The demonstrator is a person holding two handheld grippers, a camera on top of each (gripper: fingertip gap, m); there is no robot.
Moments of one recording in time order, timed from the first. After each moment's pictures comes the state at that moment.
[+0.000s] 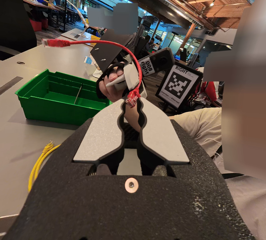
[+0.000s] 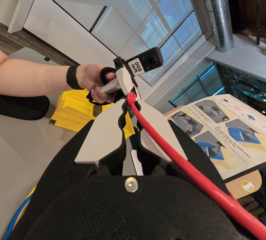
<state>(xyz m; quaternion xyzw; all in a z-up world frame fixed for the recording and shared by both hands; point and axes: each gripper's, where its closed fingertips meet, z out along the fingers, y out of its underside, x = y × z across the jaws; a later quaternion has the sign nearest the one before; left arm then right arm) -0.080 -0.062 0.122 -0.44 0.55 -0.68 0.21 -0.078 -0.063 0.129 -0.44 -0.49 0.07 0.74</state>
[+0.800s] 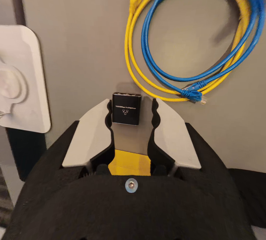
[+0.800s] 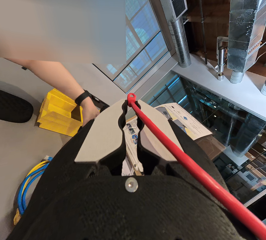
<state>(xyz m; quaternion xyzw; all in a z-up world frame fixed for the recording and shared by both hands) -0.073 0.057 -0.085 -0.58 0.79 -0.07 0.15 0.016 -0.162 0.204 -0.40 -0.45 0.00 0.80</state>
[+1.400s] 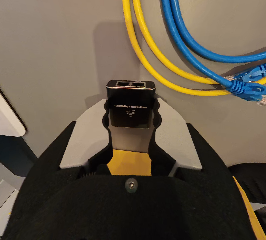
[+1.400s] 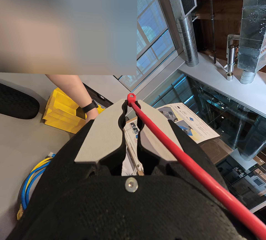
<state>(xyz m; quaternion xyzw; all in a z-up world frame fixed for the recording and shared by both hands) -0.094 0.083 -0.157 -0.59 0.81 0.04 0.03 0.008 -0.155 0.199 -0.40 -0.47 0.01 0.79</state>
